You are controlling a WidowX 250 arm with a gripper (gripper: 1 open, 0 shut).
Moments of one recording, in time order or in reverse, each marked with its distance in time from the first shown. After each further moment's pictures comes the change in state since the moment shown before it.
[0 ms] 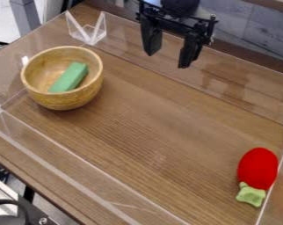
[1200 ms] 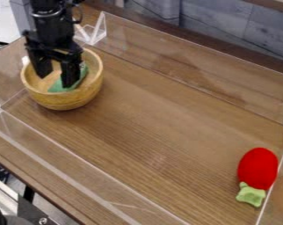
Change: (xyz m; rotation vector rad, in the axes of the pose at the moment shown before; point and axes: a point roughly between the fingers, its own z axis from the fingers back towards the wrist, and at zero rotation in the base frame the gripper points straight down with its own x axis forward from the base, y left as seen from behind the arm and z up) arm -0.055 0.163 -0.070 0.024 -0.014 0.138
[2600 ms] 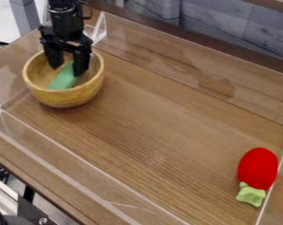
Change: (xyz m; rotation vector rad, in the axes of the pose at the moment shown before) arm 0.060 0.024 -0.026 0.009 0.020 0.000
